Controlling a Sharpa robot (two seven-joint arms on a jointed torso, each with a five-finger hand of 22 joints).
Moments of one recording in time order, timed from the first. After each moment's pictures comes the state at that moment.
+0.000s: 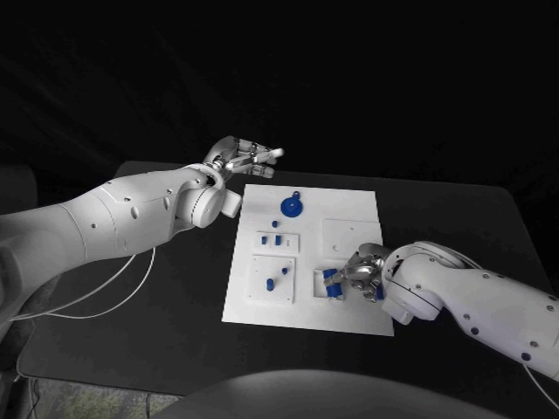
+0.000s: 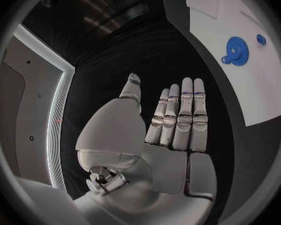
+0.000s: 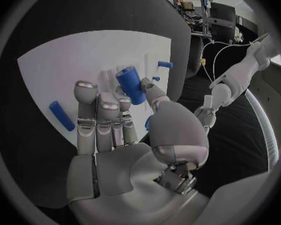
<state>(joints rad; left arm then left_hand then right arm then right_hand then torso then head) 1.17 -0.64 -0.07 1.09 -0.27 -0.29 0.33 1.24 -0.04 -0.10 0.07 0.06 1.04 0.14 0.07 0.07 1.16 0.12 0.06 0.06 1.23 0.10 0.07 0.15 0.06 1.08 0.08 0.11 0.17 0.85 -0.65 0.16 1.48 -1.11 -0.06 -0.68 1.04 -0.01 0.29 -0.17 0.22 1.14 0.04 0.05 0.43 1.32 -0.04 0.87 1.20 1.45 -0.10 1.01 1.03 0.07 1.47 -0.12 0.64 1.24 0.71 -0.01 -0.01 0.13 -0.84</state>
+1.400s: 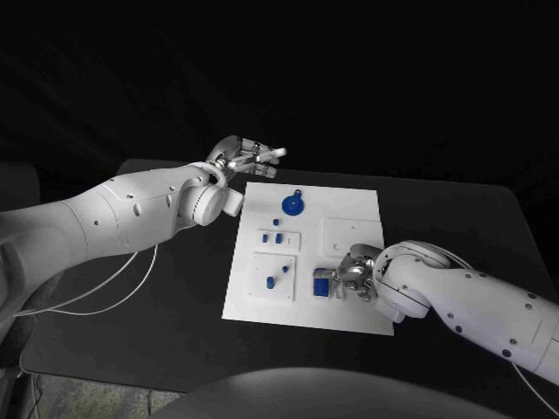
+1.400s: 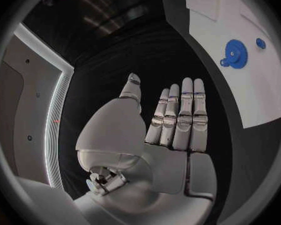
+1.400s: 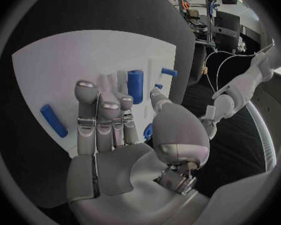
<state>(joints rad) 1.17 -0.64 -0.07 1.09 -0.27 -0.28 0.32 1.24 -0.04 -0.10 0.07 0.06 1.04 0.14 0.07 0.07 1.16 0.12 0.06 0.06 1.23 0.10 0.07 0.16 0.06 1.07 0.08 0.12 0.16 0.85 -0.60 0.14 1.44 -1.16 -0.02 -0.68 0.94 -0.10 0.15 0.13 0.05 1.19 0.03 0.07 0.43 1.33 -0.05 0.85 1.19 1.45 -0.10 0.99 1.05 0.07 1.47 -0.13 0.63 1.25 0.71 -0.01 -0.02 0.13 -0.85</state>
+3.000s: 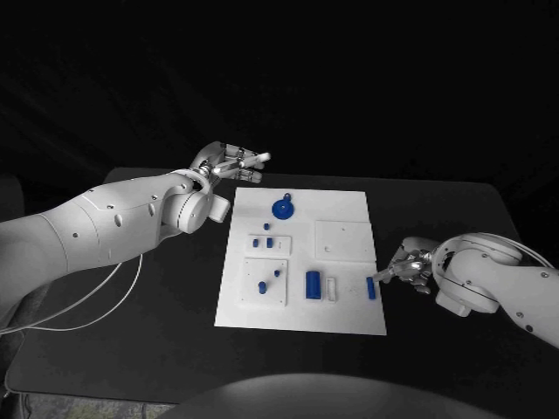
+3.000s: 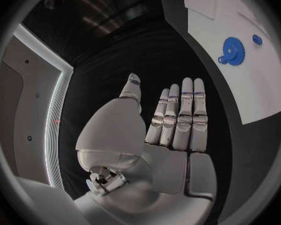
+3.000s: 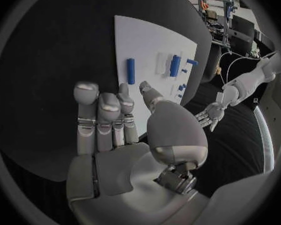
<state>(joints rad) 1.17 -0.66 -0.07 1.10 -0.27 -0.28 0.32 1.24 -0.04 -0.10 0.07 0.06 1.04 0.14 0.07 0.07 1.16 0.12 0.06 0.06 1.23 0.10 0.07 0.16 0.06 1.07 0.08 0.13 0.15 0.83 -0.85 0.23 1.49 -1.27 0.08 -0.63 1.06 -0.08 0.26 -0.06 0.06 1.18 0.03 0.07 0.44 1.34 -0.04 0.91 1.24 1.45 -0.10 1.01 1.06 0.07 1.47 -0.12 0.65 1.27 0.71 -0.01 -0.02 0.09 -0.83</state>
